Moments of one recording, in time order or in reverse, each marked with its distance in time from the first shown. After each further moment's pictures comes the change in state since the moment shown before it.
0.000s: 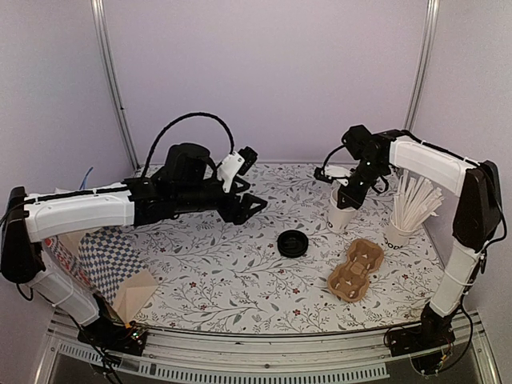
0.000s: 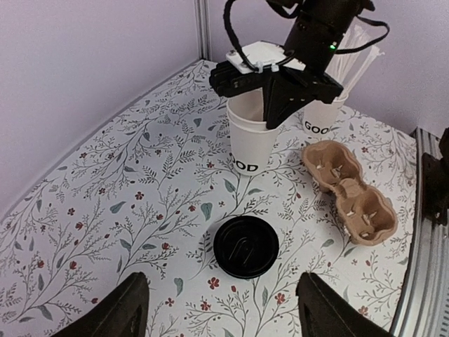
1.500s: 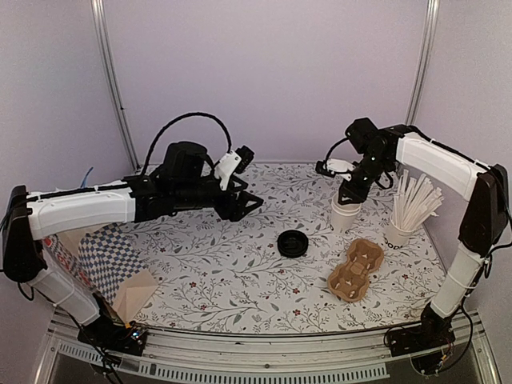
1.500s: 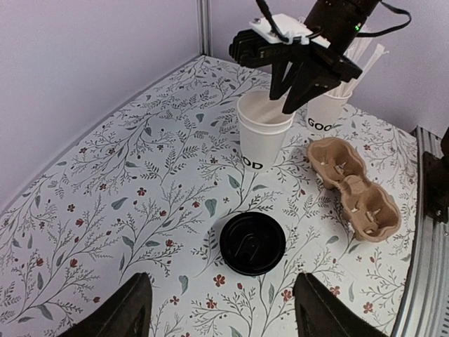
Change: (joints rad) left arm 0.055 0.023 0.000 0.016 0.057 -0.003; right arm 0.012 -0.075 0.003 0.011 0.022 -0.032
